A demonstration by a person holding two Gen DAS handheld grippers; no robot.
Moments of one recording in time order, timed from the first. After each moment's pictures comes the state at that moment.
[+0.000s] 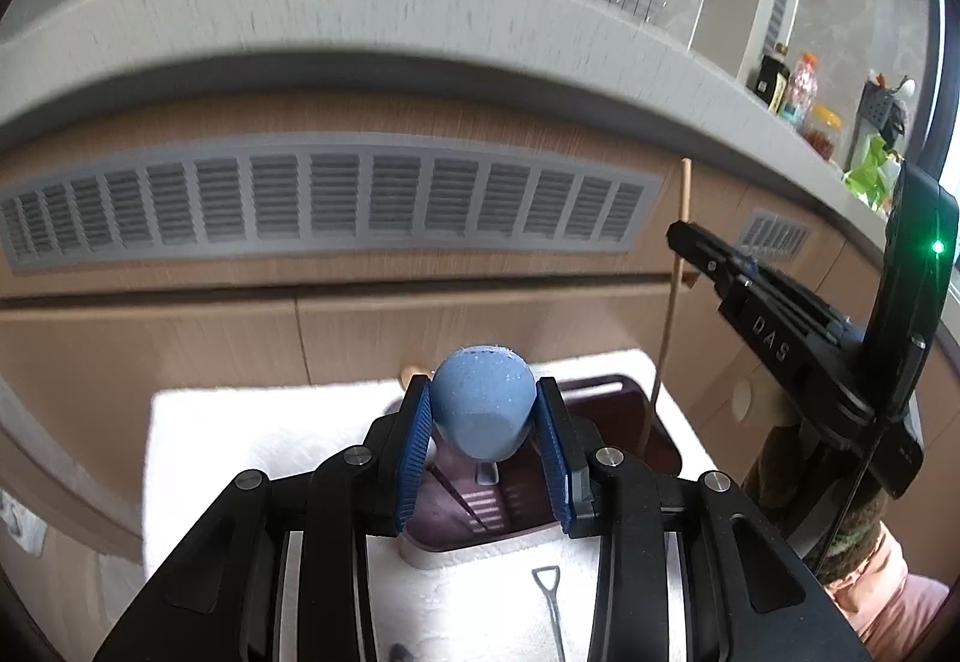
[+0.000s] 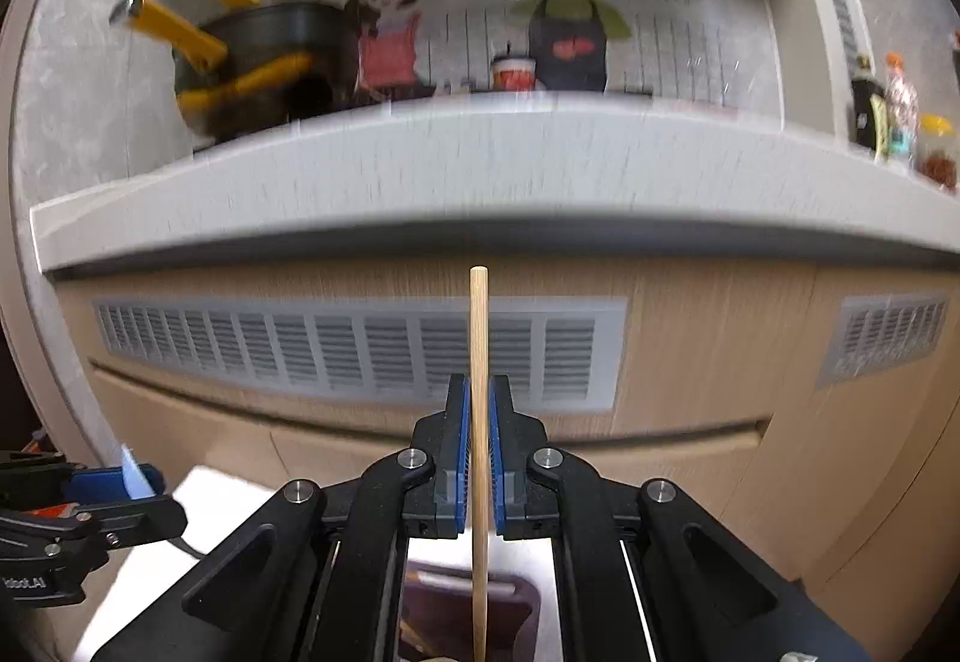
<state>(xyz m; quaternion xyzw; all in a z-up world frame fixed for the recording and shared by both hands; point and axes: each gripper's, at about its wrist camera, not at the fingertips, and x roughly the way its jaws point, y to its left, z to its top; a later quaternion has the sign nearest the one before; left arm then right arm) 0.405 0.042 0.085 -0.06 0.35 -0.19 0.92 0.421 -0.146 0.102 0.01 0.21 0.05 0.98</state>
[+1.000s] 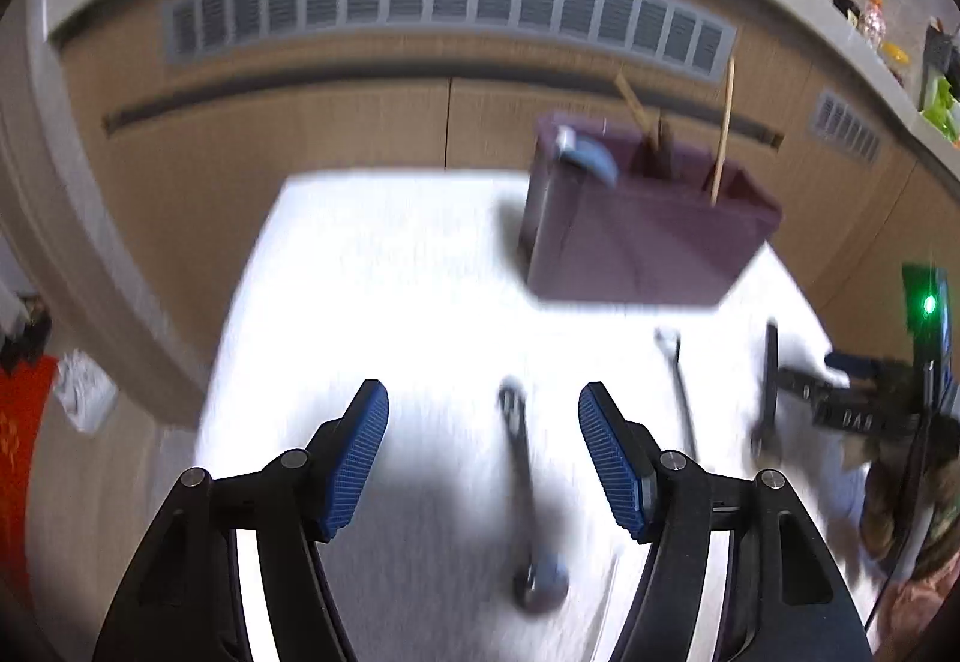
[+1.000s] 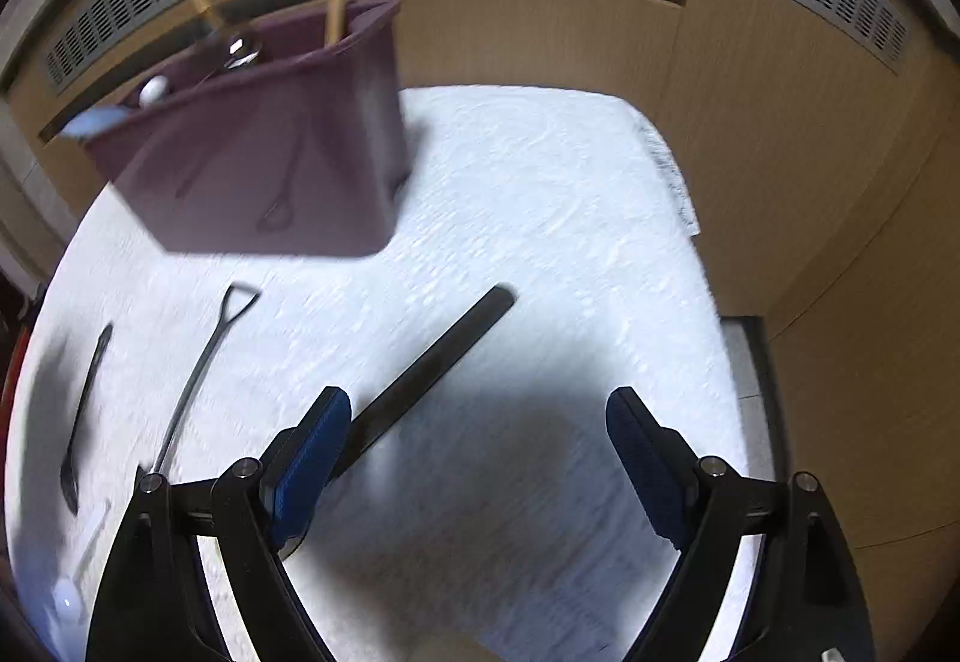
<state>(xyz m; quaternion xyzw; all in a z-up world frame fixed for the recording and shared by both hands) 0.250 0.087 -0.015 -0.03 0.41 -0.07 0.91 0.286 -0.205 -0.060 -0.01 0.49 0.01 0.87</state>
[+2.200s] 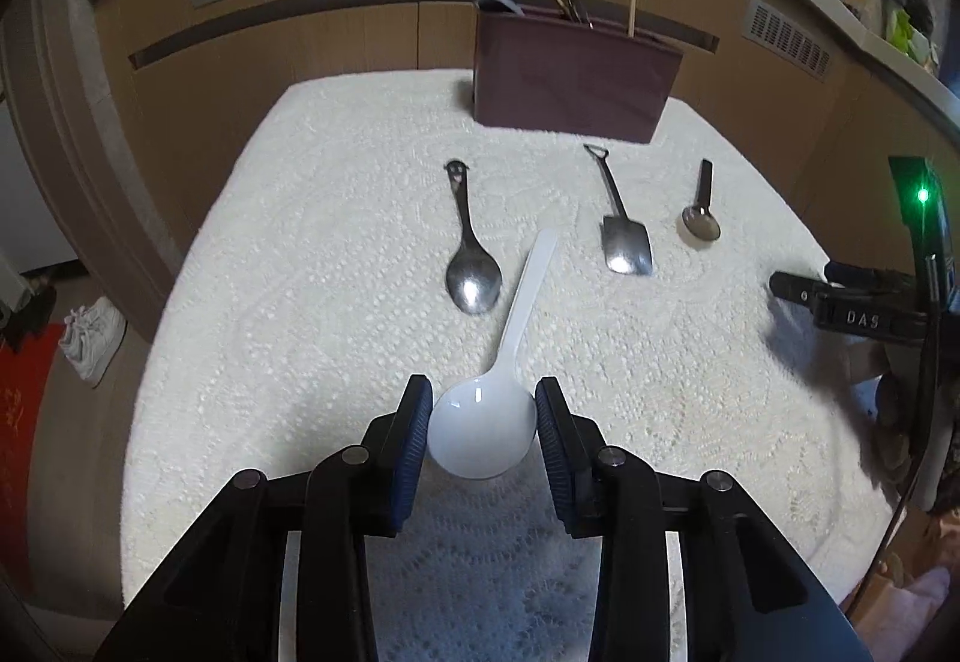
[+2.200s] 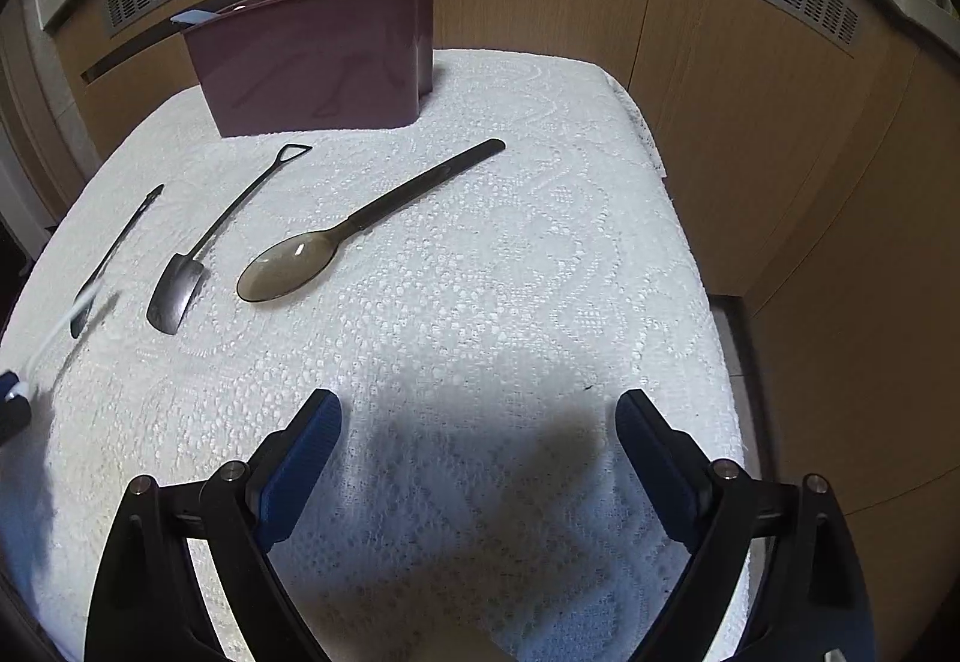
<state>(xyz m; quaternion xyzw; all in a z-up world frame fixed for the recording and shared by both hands) 0.113 0.065 -0.048 -0.01 0.42 -0.07 0.90 0.184 -0.210 -0.060 -0.03 0.47 0.02 0.88</state>
